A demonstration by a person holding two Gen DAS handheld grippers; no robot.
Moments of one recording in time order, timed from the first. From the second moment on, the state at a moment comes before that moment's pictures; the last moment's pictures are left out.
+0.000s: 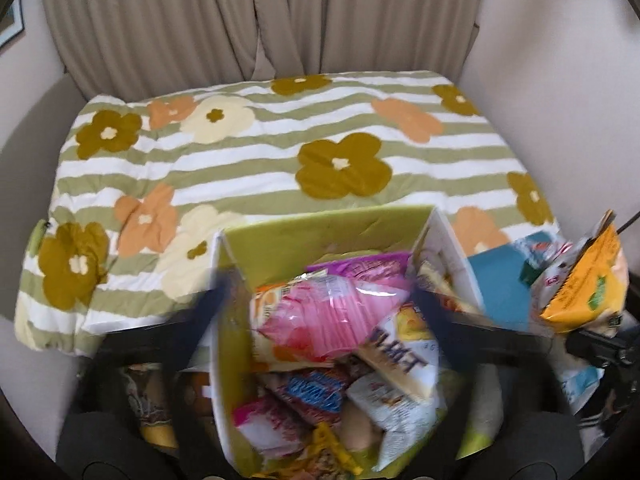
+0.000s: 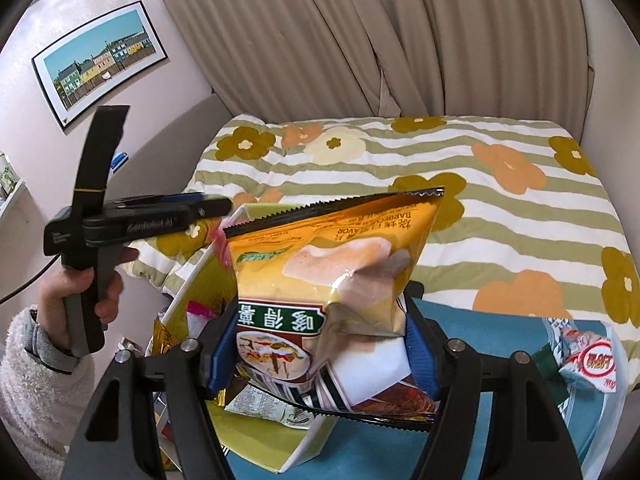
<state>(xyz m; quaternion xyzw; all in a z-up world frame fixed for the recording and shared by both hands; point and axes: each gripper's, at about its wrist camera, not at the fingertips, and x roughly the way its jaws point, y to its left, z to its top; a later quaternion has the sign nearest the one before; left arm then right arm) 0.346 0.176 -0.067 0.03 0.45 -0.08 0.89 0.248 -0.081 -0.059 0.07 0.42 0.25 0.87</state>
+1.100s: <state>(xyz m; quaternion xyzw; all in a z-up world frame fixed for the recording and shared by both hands) 0.231 0.239 -0.058 -0.01 0.46 -0.08 0.89 0.176 0.012 -0.070 0.02 0.43 0.24 0.87</state>
